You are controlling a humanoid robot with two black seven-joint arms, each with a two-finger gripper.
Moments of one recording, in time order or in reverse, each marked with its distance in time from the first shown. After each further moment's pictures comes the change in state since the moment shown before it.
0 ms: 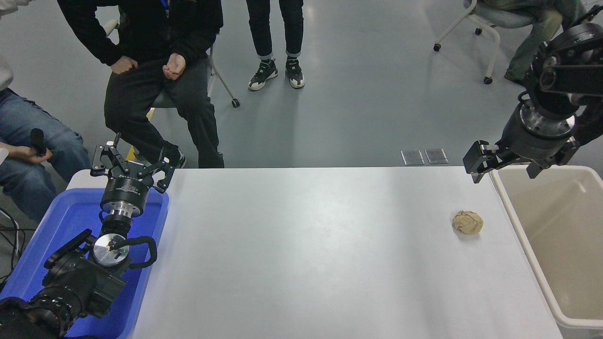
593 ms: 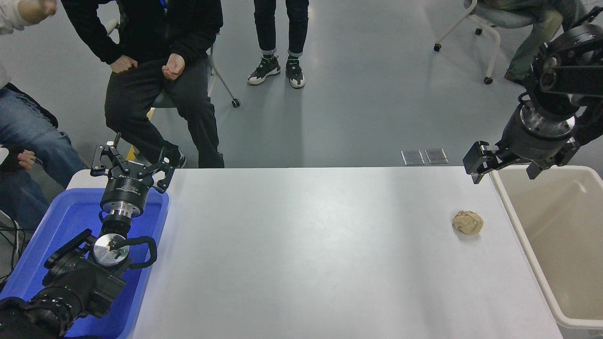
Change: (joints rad) left arm 0.000 0.000 0.001 0.000 0.001 0.001 0.000; right arm 0.003 0.003 0.002 0.000 0.000 0.000 0.000
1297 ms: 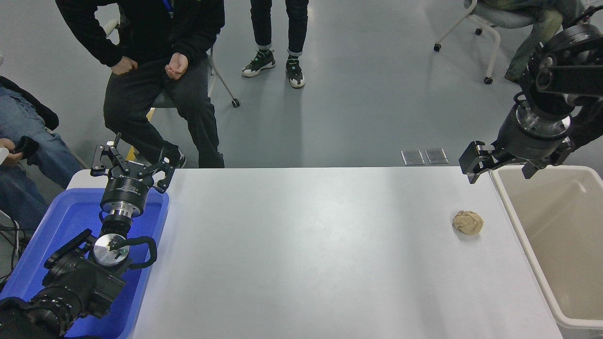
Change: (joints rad) left arm 0.000 0.000 0.000 0.000 0.000 -0.001 0.000; right arm -0.009 0.005 0.013 0.000 0.000 0.000 0.000
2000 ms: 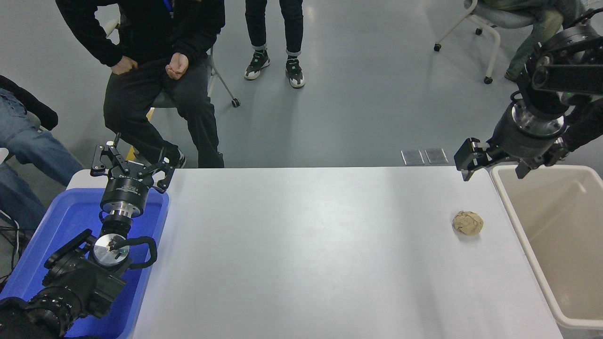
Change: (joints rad) left arm 0.000 0.000 0.000 0.000 0.000 0.000 0.000; right arm -0.103 0.006 0.036 -0.059 0.030 -0.030 0.000
